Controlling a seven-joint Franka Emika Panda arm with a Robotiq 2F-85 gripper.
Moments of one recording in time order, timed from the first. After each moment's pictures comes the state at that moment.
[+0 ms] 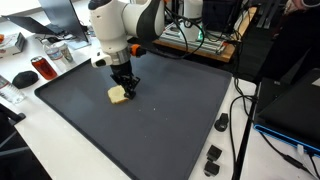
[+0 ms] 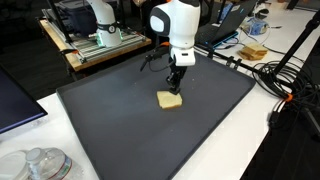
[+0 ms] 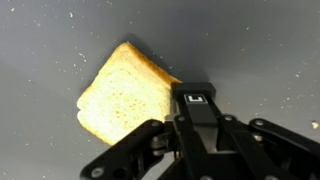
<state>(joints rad) -0.01 0.61 0.01 -1.88 -0.06 2.51 -0.13</state>
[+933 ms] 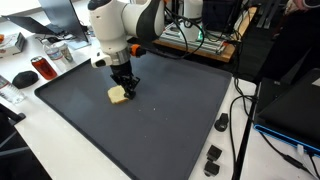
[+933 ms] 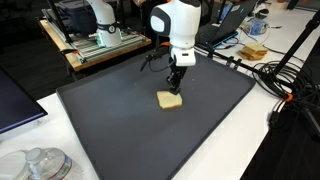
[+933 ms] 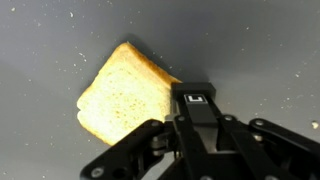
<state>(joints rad) -0.01 0.62 0.01 -1.88 -0.06 2.51 -0.13</state>
